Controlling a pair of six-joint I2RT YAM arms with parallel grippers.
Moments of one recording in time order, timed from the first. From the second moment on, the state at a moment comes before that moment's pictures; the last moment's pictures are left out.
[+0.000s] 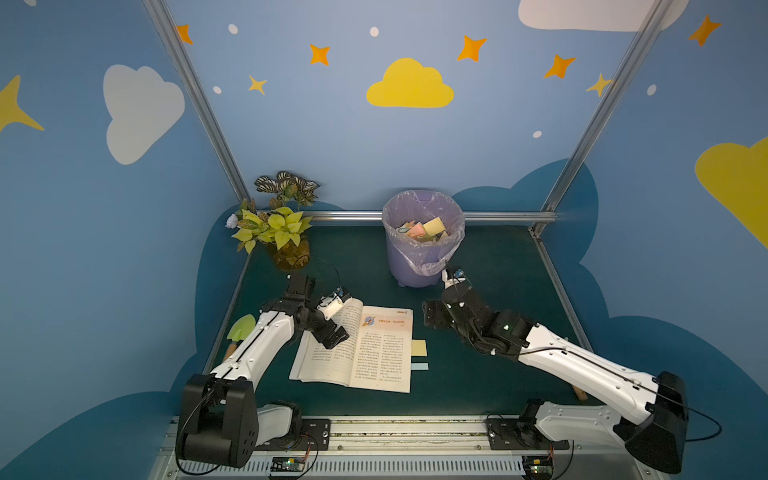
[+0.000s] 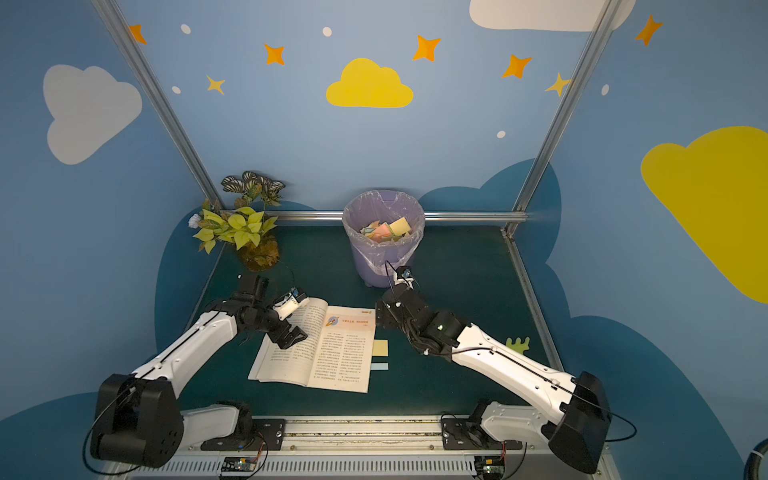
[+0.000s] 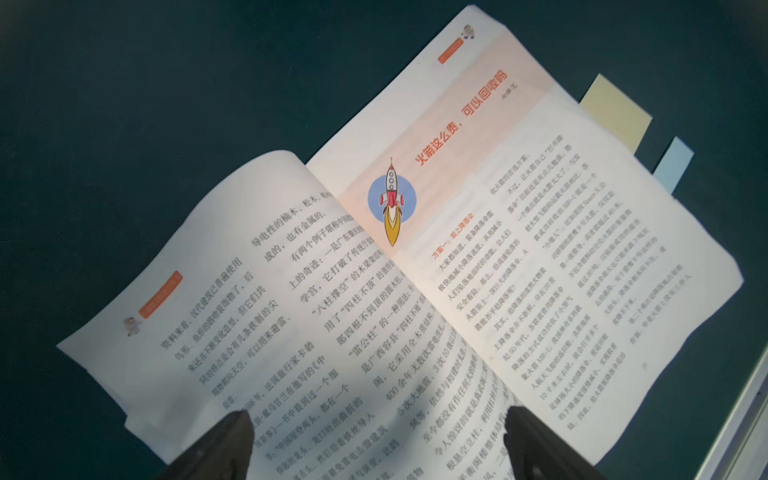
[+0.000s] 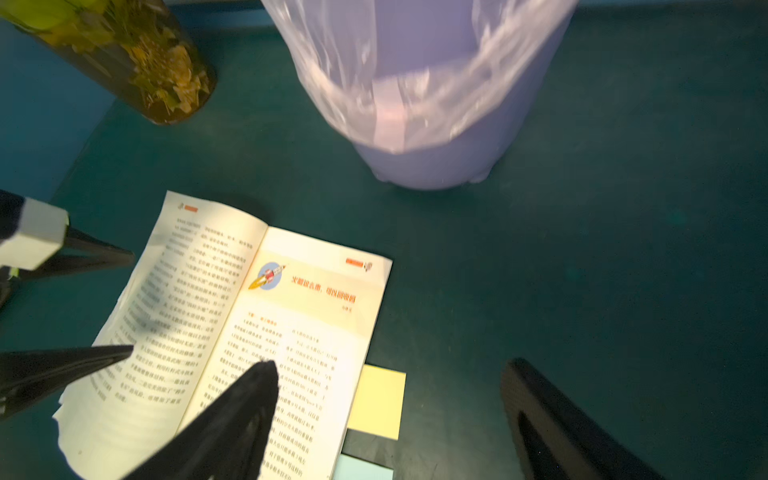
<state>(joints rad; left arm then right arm) -0.11 1.27 0.79 -0.70 0.39 0.67 0.96 1.19 0.94 -0.51 0.37 0.63</state>
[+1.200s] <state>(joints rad) -0.19 1.43 0.74 -0.67 0.14 0.76 1.05 1.61 0.71 0.05 0.10 1.00</state>
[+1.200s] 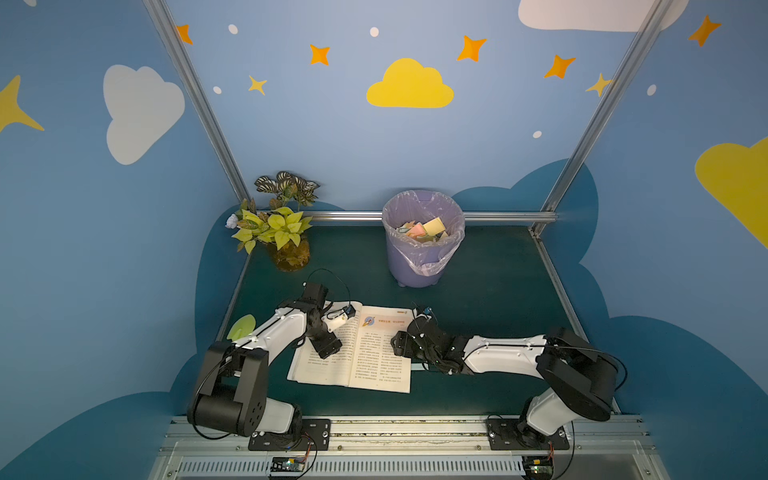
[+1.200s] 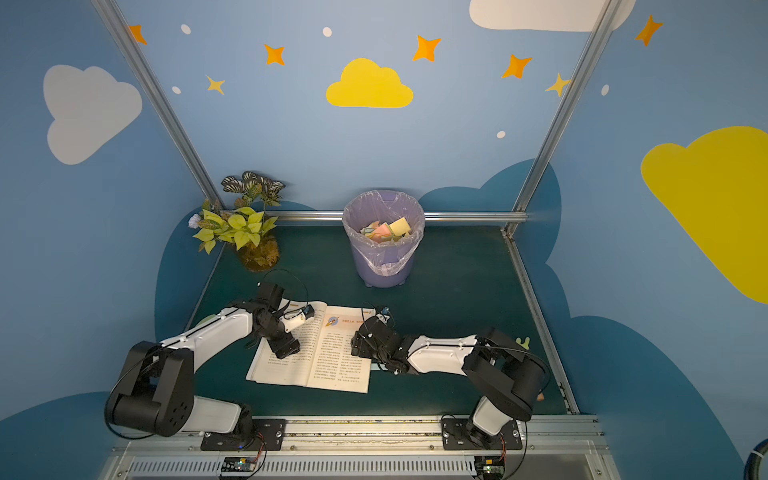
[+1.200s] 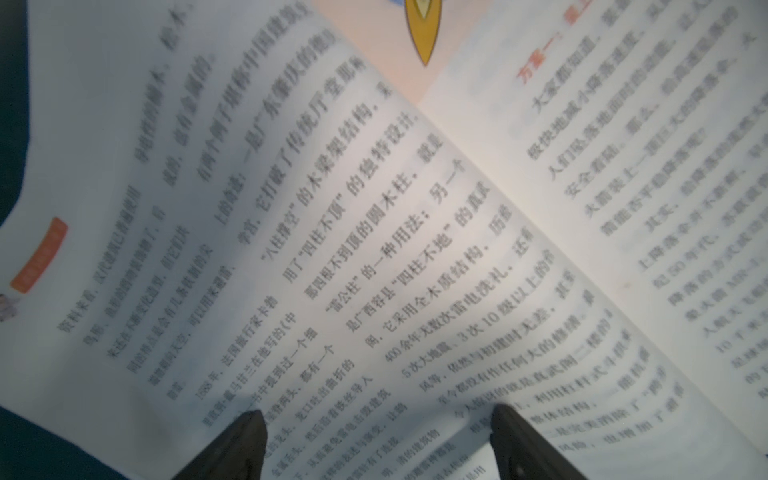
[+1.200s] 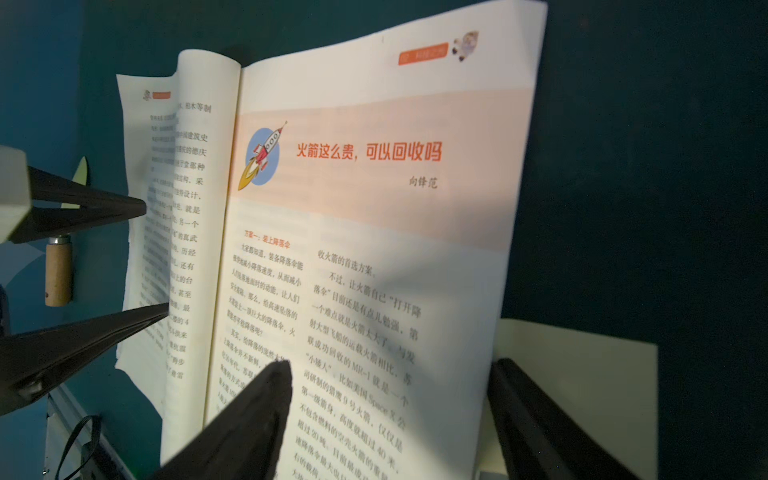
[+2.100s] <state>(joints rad) -0.21 1.43 0.73 -0.66 0.12 0.76 1.06 1.65 0.69 0.34 -0.06 1.08</state>
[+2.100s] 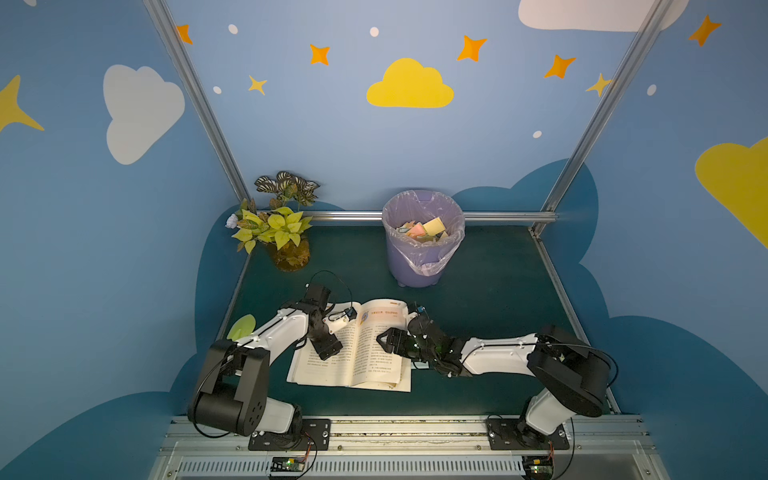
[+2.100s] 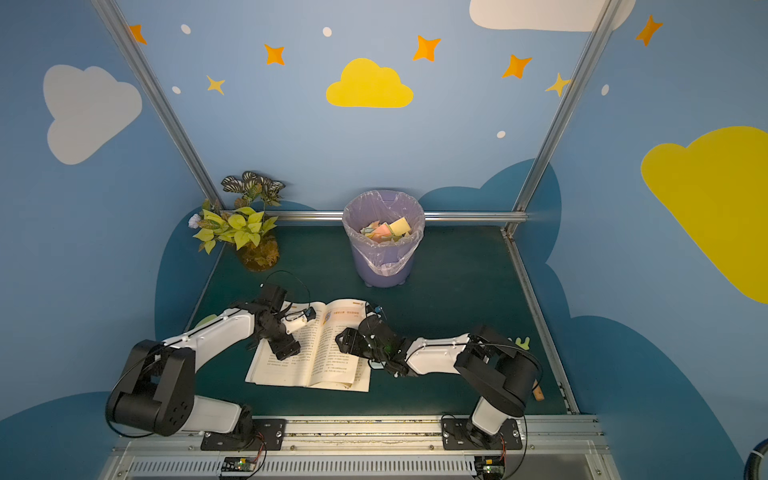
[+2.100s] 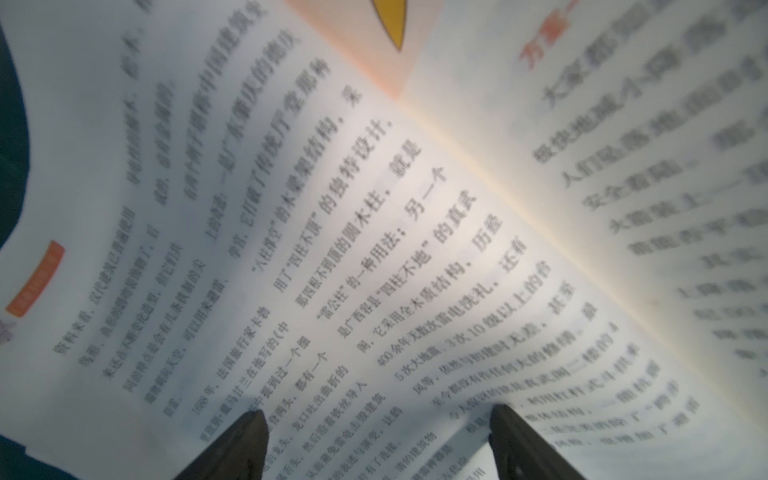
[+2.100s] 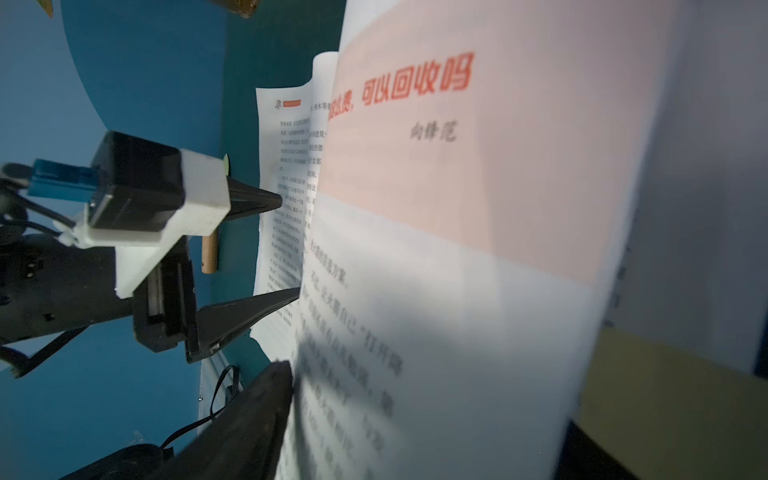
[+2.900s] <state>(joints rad) 0.01 1.26 0.86 -0.79 0.43 0.74 1.14 1.66 0.93 0.25 -0.08 0.99</state>
